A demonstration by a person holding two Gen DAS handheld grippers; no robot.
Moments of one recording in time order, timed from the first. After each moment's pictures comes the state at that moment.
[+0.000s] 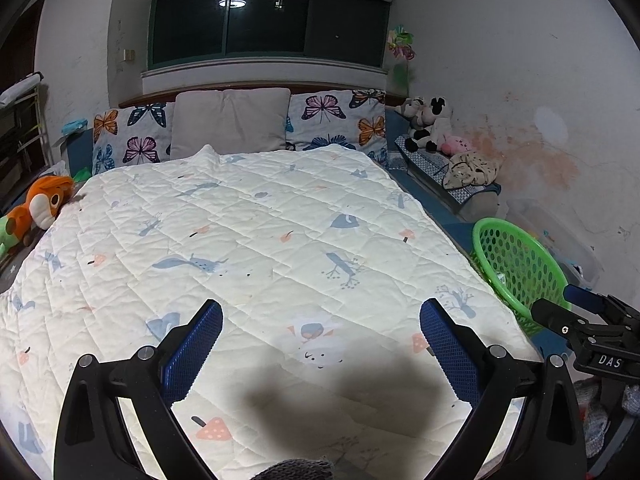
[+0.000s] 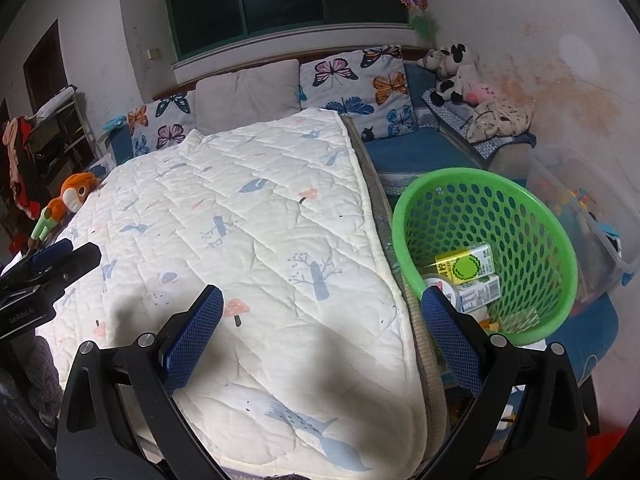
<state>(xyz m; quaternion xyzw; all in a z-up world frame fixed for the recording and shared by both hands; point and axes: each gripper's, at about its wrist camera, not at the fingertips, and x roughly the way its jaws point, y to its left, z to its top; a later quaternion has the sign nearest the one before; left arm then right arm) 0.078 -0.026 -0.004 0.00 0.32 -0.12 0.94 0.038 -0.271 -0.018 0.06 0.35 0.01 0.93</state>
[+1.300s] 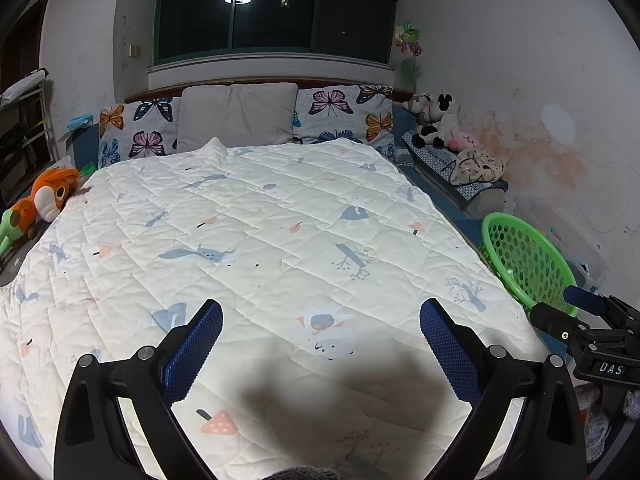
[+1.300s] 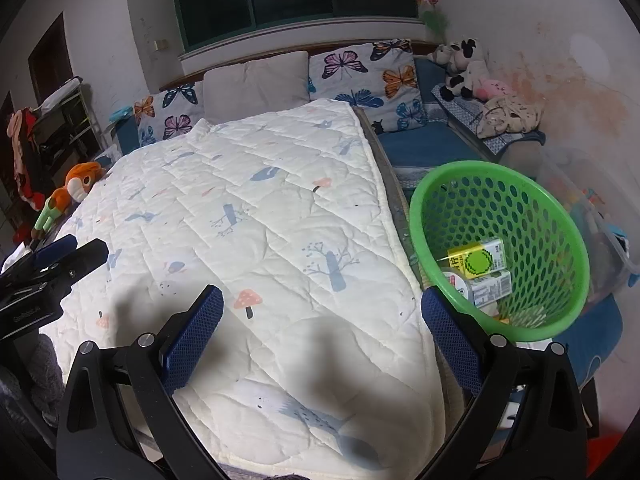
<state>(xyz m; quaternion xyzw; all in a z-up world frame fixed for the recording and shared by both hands) 0.078 -0.020 -0.015 0.00 0.33 -0.11 0.94 0.042 -0.260 -0.028 0.05 0.36 0.03 0.93</state>
